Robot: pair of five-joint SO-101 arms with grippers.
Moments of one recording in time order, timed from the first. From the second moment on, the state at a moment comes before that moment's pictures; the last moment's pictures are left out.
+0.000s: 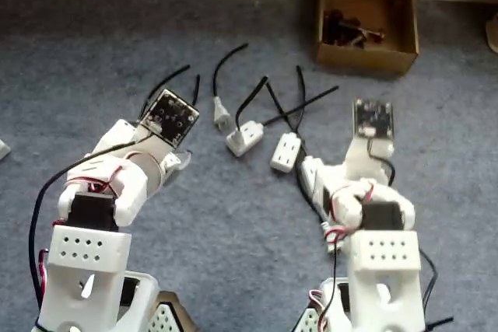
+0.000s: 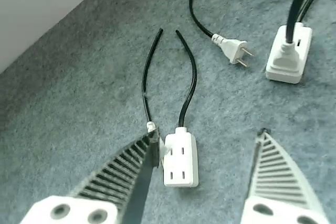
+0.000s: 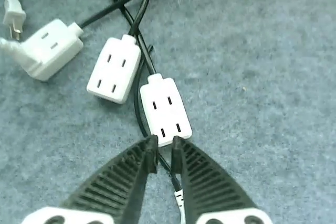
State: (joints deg) left arm 1.7 -58.3 51.8 56.1 -28.3; right arm -5.4 -61.2 62.8 59.4 -1.6
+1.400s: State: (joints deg) left arm 14.4 -12.4 12.3 77.1 -28.4; right arm 3.1 -88.2 85.3 61.7 6.3
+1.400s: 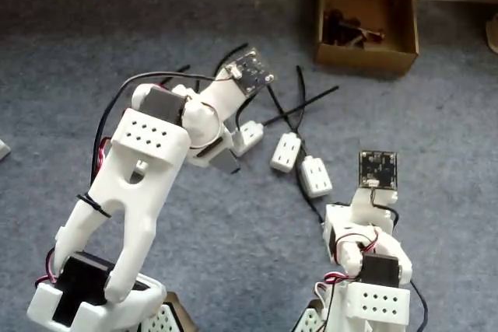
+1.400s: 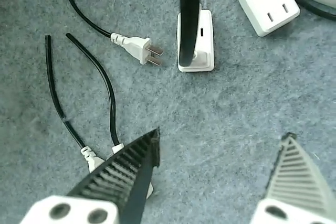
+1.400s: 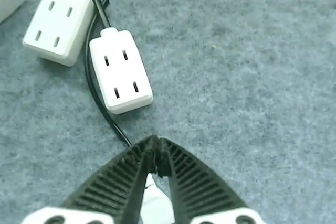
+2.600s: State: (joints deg) left arm 18.0 -3.4 12.3 71.9 -29.9; right arm -1.2 -88.2 88.0 60.1 6.3
